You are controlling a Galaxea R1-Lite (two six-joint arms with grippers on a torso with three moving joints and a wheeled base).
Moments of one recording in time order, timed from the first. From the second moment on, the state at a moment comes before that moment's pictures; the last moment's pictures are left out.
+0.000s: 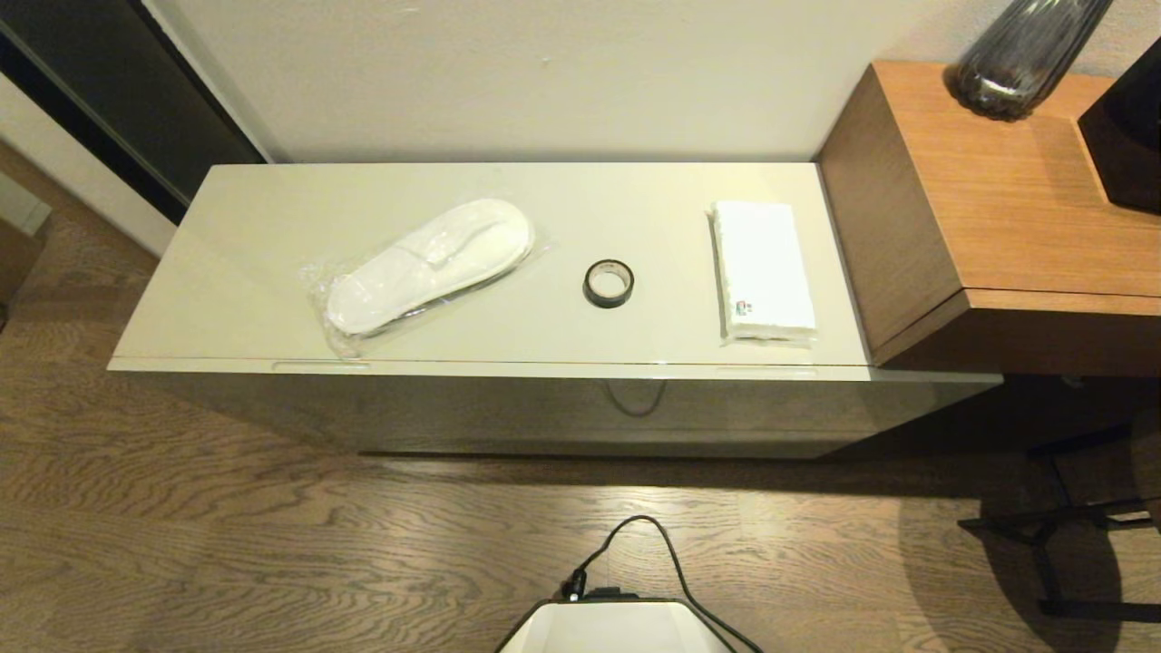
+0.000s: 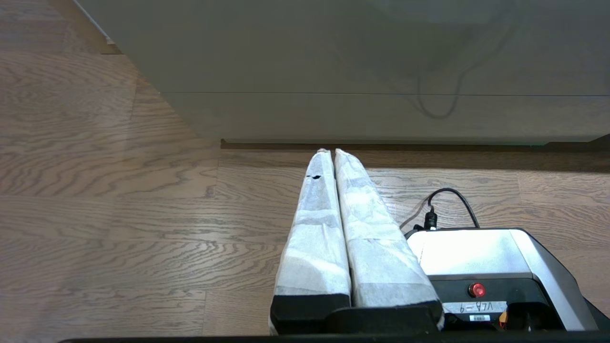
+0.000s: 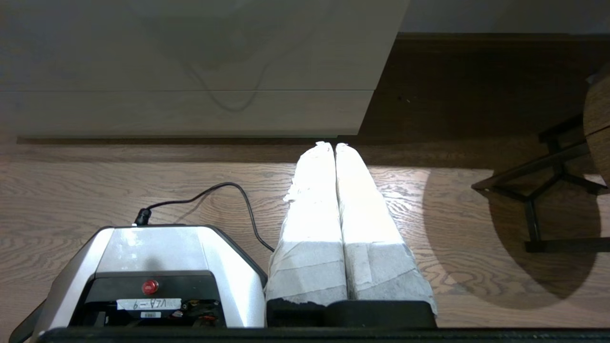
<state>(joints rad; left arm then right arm) -0.01 0.00 0.00 -0.01 -0.01 -0.01 -0.02 0.00 0.00 0.00 0.00 -0.01</state>
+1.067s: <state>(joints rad) -0.01 0.00 0.00 -0.01 -0.01 -0.01 -0.02 0.00 0.00 0.00 0.00 -0.01</state>
